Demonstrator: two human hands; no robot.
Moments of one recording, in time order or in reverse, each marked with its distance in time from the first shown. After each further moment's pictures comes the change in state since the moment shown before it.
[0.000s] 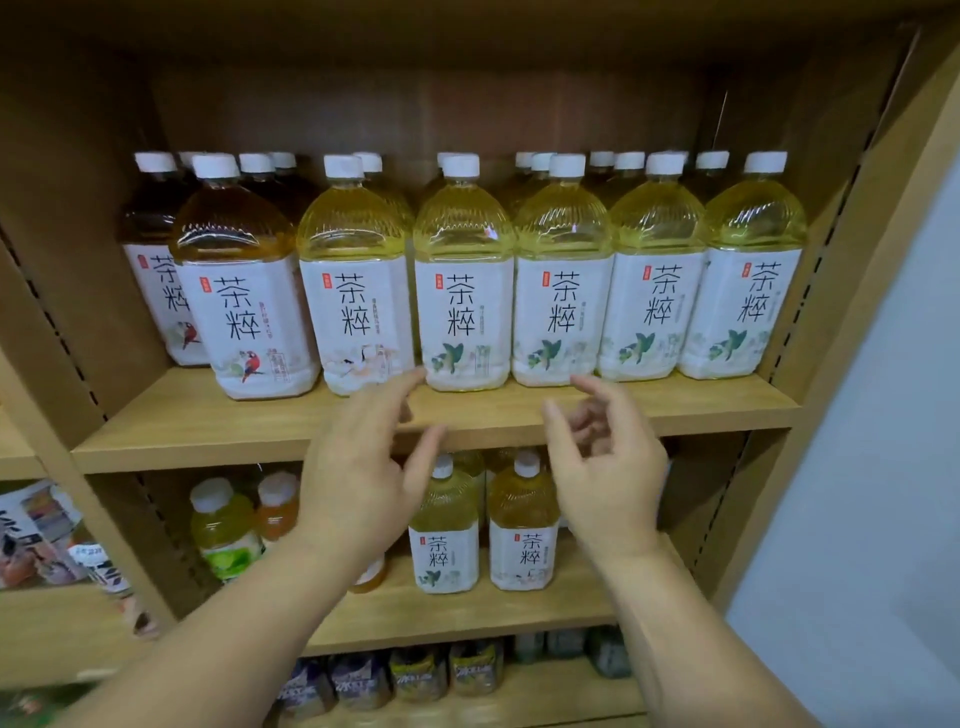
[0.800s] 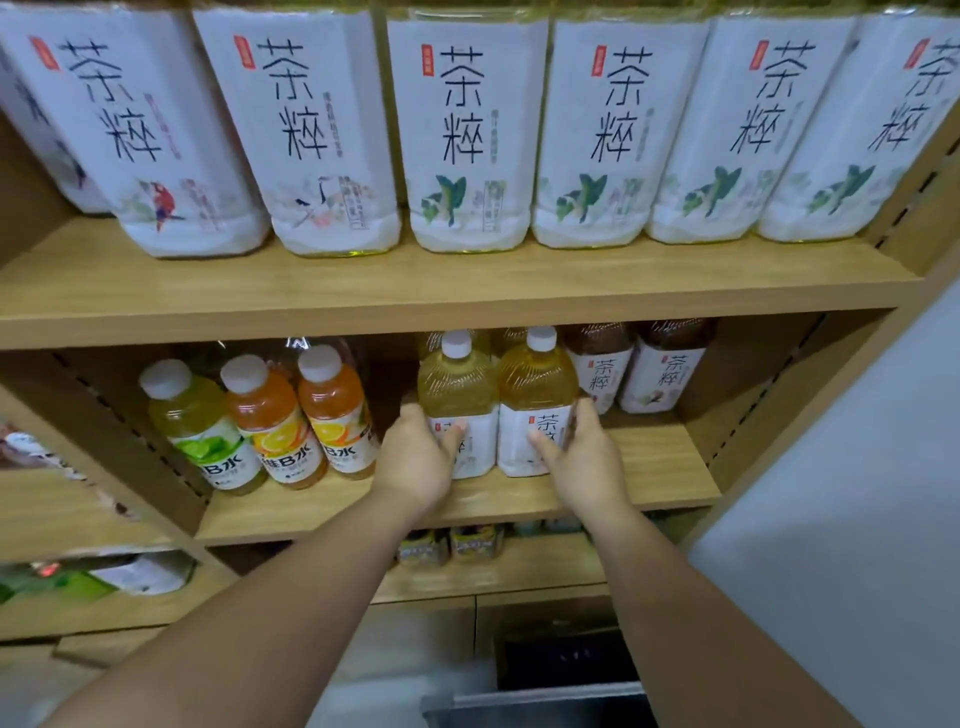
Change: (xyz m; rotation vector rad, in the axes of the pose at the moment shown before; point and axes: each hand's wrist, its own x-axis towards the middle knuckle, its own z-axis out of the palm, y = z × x) left_hand -0.104 -0.045 0.128 -0.122 -0.649 -0.891; right_hand -0.092 0.140 0.035 -0.304 -0.559 0.695
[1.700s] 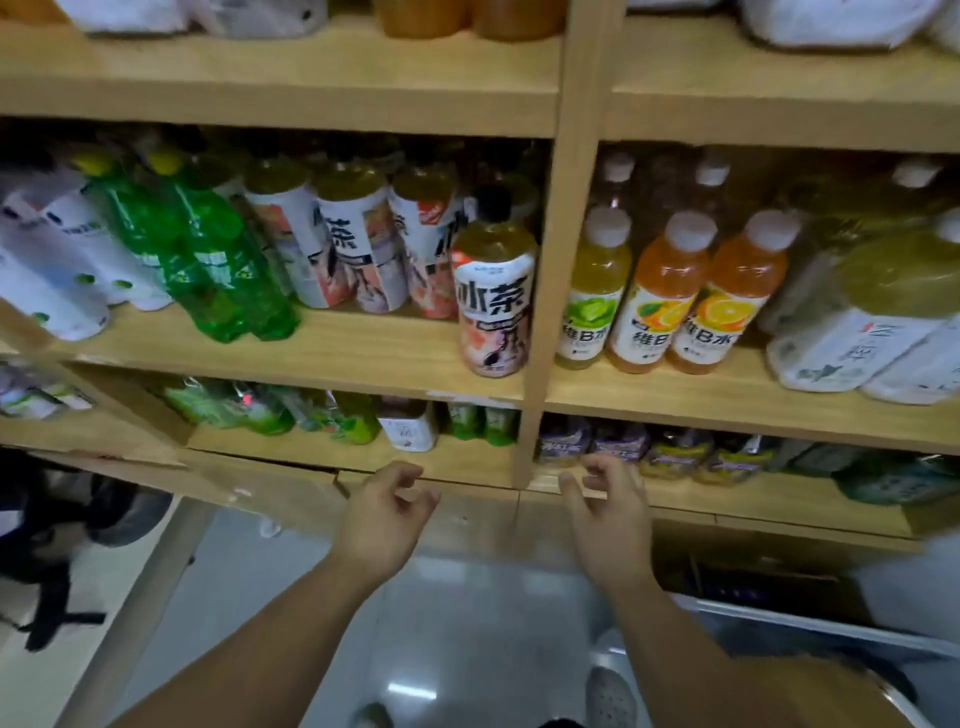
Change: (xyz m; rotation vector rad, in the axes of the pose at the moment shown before) left_hand -0.102 -0.400 -0.230 -0.137 -0.034 -0.287; right_hand -0.227 -0.082 0.327 0.099 -0.082 -0.047
